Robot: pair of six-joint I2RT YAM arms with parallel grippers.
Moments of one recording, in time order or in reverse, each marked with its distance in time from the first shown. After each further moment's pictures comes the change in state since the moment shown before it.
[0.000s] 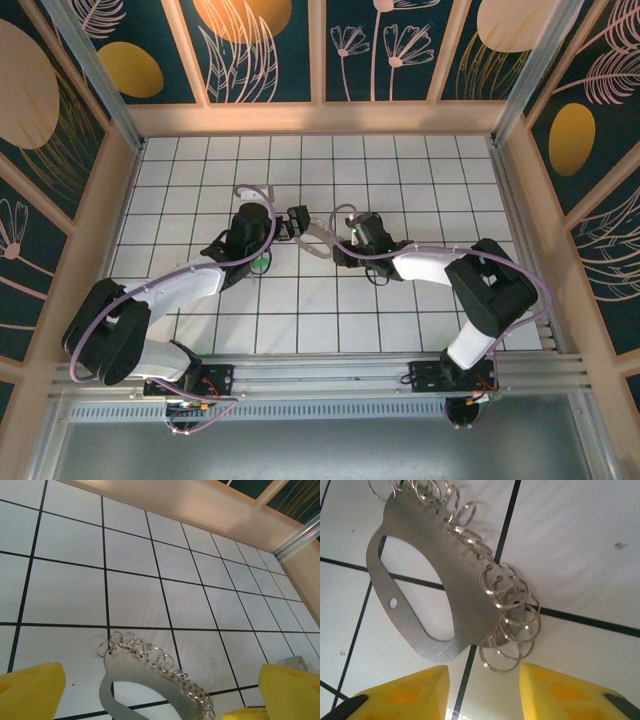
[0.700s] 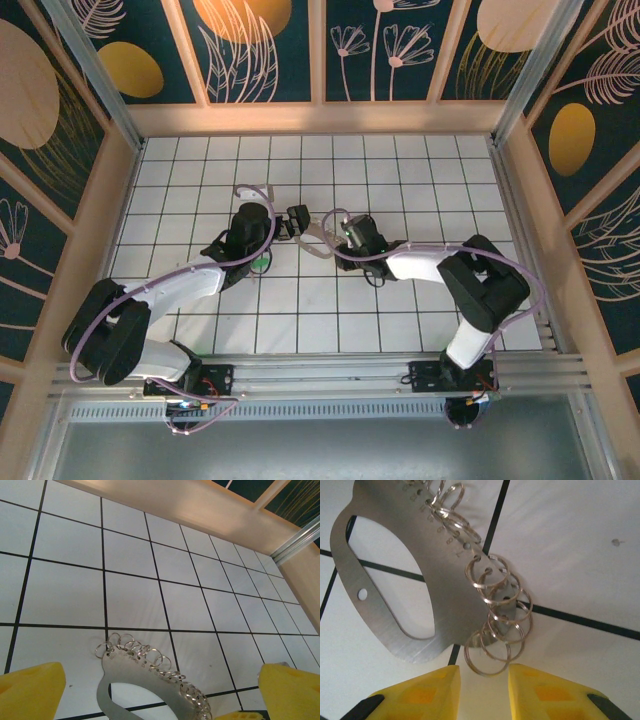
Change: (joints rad) left arm 0.000 0.000 0.000 0.008 0.000 -0.011; right arm 0.024 0.049 0.035 -0.037 0.087 -0.055
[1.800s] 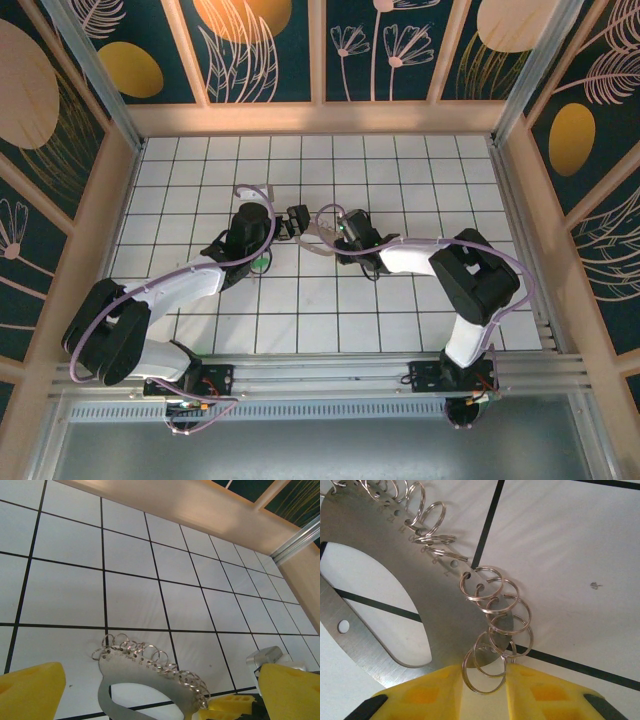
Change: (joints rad) left arm 0.000 0.000 0.000 0.000 0.000 0.000; right arm 0.000 0.063 0.078 -0.033 0.089 -0.053
